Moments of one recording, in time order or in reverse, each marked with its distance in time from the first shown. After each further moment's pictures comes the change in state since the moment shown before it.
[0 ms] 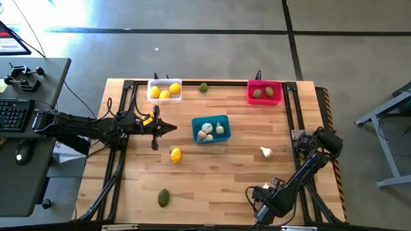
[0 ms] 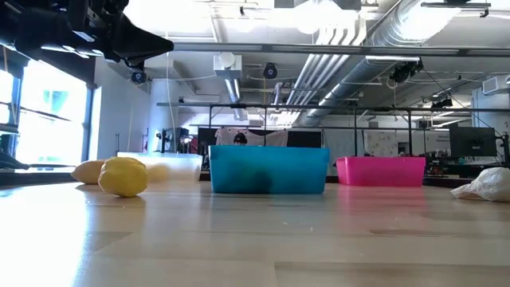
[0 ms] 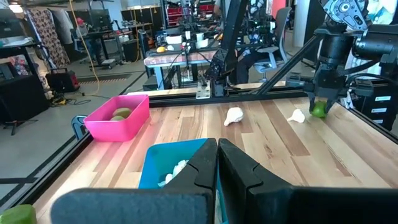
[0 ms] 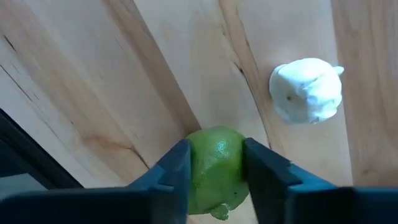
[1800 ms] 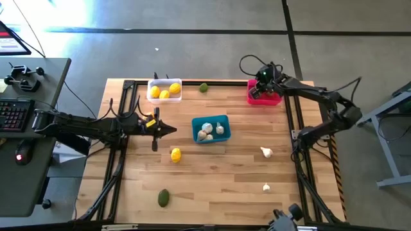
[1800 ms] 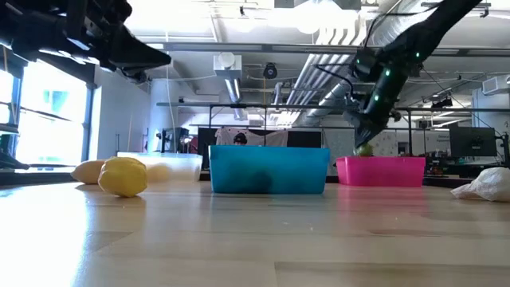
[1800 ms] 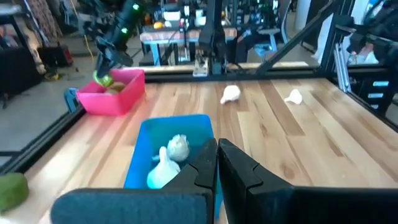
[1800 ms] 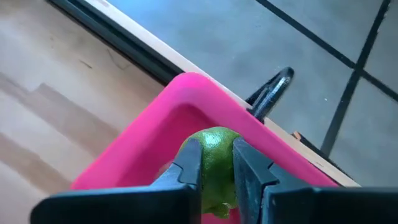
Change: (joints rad) left arm -0.003 0.000 0.000 -0.092 0.000 -0.048; right arm -1.763 -0.480 -0.423 0.698 0.336 -1.375
